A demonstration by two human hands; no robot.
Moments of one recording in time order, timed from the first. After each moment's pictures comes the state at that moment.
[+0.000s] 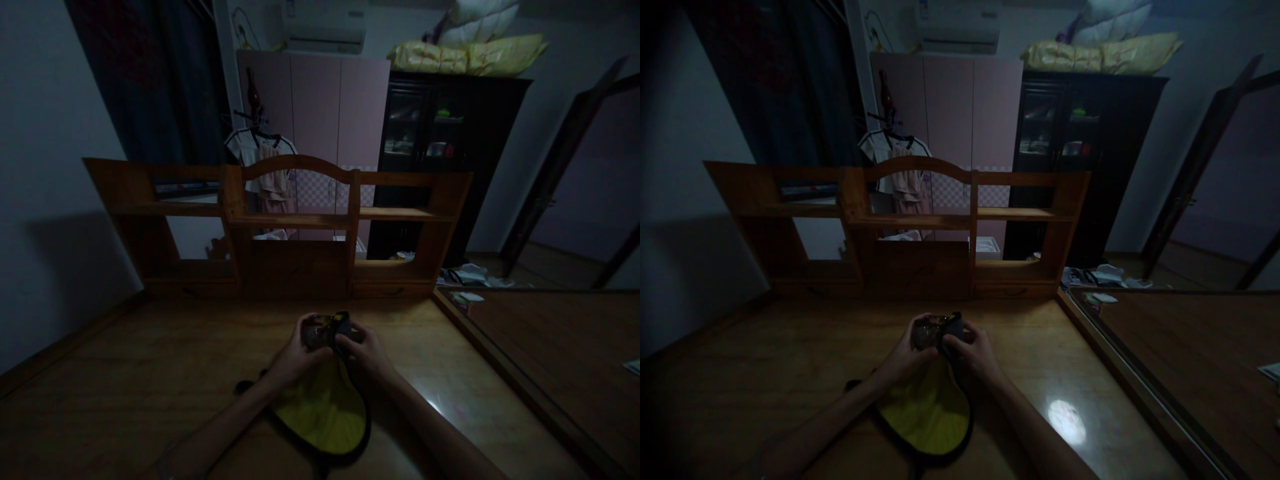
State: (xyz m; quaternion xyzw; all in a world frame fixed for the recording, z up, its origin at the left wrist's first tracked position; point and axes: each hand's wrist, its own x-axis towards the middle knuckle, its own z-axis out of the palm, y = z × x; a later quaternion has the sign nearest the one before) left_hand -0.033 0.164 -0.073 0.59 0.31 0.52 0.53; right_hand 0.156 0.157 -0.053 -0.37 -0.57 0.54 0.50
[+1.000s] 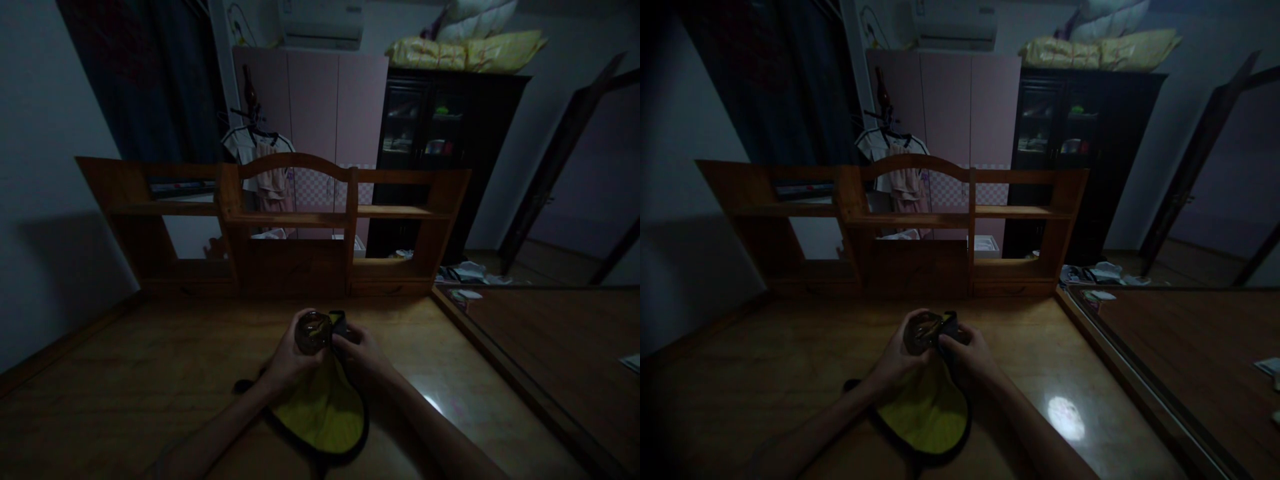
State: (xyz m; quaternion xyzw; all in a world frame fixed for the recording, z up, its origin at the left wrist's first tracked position) left_hand -0.028 0.145 -0.046 0.63 0.32 0.54 0.46; right_hand 0.150 0.152 -0.049 -0.35 -0.53 0.60 0.49
